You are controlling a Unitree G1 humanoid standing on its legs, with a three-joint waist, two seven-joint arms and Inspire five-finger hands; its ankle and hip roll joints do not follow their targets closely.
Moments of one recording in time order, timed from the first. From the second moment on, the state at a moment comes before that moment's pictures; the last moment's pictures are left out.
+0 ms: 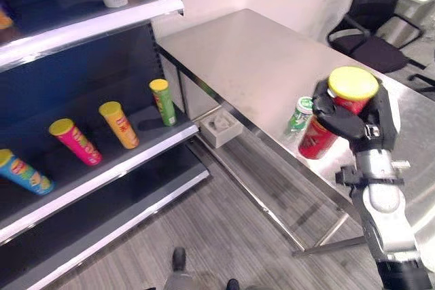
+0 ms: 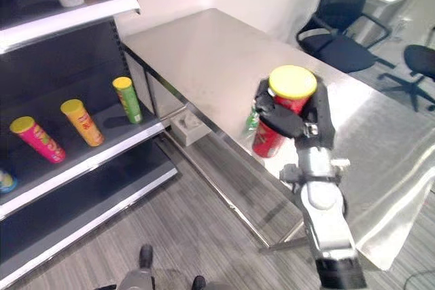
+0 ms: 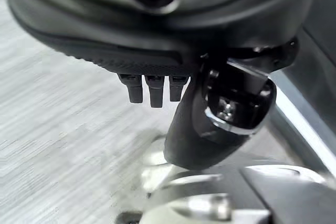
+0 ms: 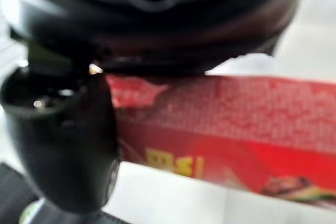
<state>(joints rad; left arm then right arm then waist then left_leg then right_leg) 0.07 0.22 -0.13 1.30 -0.19 -0.06 0.06 -0.04 -0.50 -0.05 -0.29 0.30 -0.18 -0.16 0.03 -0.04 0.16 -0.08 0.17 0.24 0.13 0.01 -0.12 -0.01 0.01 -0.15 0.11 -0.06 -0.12</state>
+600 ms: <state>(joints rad) 0.05 0.21 -0.28 1.31 -0.04 -0.07 0.14 -0.14 -0.48 0.50 -0.16 0.07 -0.14 0.00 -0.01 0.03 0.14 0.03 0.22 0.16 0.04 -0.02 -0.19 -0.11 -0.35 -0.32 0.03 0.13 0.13</state>
